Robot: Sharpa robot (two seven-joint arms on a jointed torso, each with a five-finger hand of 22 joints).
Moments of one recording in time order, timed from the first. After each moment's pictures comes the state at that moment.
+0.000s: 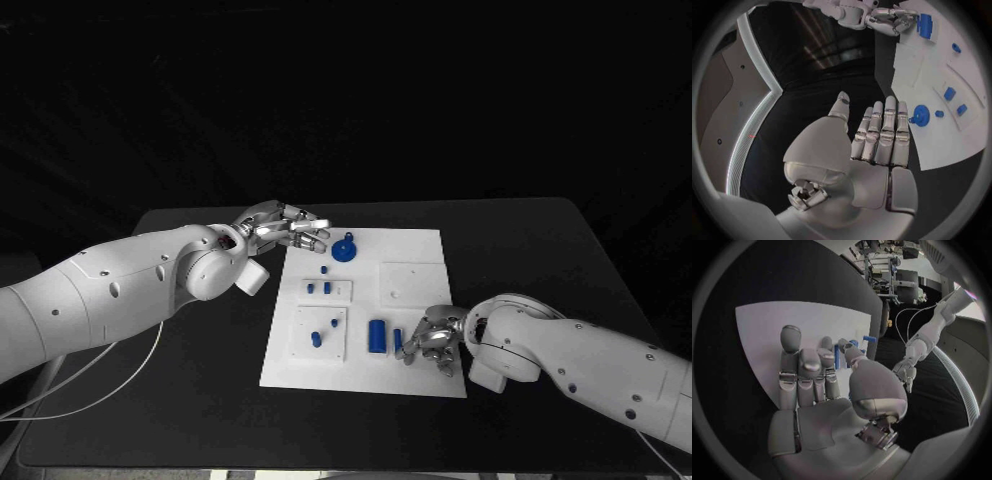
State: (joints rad) left arm 1.21 -0.74 -0.06 1.21 -0.30 0.05 0.23; left_hand 1.28 0.07 -0.11 -0.01 0.06 0.94 0.16 0.07 0.07 1.09 0.15 0.07 0.06 1.15 0.13 0.07 0.11 0.02 0.96 0.11 0.08 0.07; right arm 0.88 -0.74 0.15 1.45 -1.03 0.10 -0.48; right_hand 0.99 -0.02 0.19 -0.19 0.31 1.16 0.04 0.07 0.52 1.34 -0.02 0.92 1.17 1.46 -0.08 1.00 1.16 0.07 1.47 -0.10 0.47 1.12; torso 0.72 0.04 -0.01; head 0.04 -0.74
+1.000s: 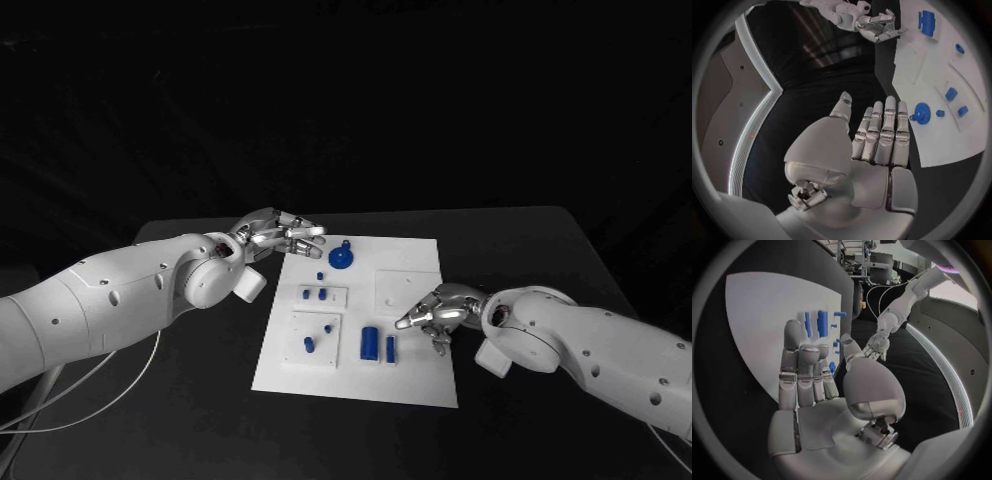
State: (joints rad) left arm 1.21 -0.73 -0.06 1.19 -0.29 0.04 0.24; left_hand 1.30 0.08 -0.10 -0.04 0.06 0.94 0.16 0.07 0.07 1.09 0.15 0.07 0.06 1.15 0.13 0.07 0.11 0.01 0.96 0.11 0.08 0.07; right arm 0.90 -0.79 0.21 1.40 -0.85 0.07 -0.22; right_hand 1.11 0.01 -0.04 -0.14 0.29 1.01 0.11 0.06 0.07 1.23 0.01 0.84 1.02 1.41 -0.06 0.85 1.03 0.09 1.46 -0.09 0.30 1.00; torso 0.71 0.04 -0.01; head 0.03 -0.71
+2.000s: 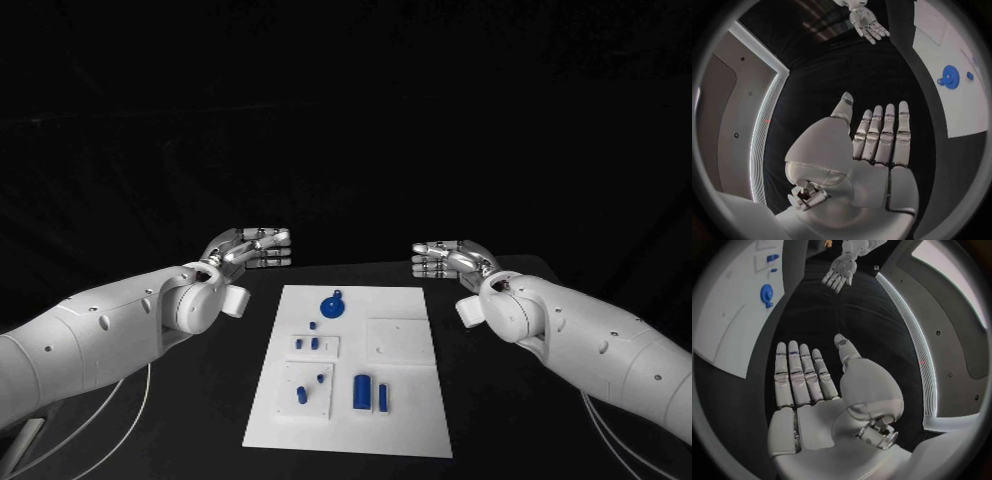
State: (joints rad) left arm 1.22 -0.70 -0.06 1.05 -0.08 -0.09 0.35; left_hand 1.31 0.09 -0.09 -0.05 0.06 0.86 0.11 0.06 0.06 0.92 0.12 0.06 0.06 0.94 0.14 0.06 0.06 0.12 0.91 0.21 0.09 0.07; right arm 1.01 -0.58 0.29 0.96 -0.44 -0.11 0.19; right_hand 1.13 0.07 -0.02 -0.21 0.39 0.89 0.13 0.06 0.06 1.03 0.14 0.06 0.06 1.05 0.14 0.07 0.06 0.11 0.92 0.18 0.07 0.07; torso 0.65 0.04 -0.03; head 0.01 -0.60
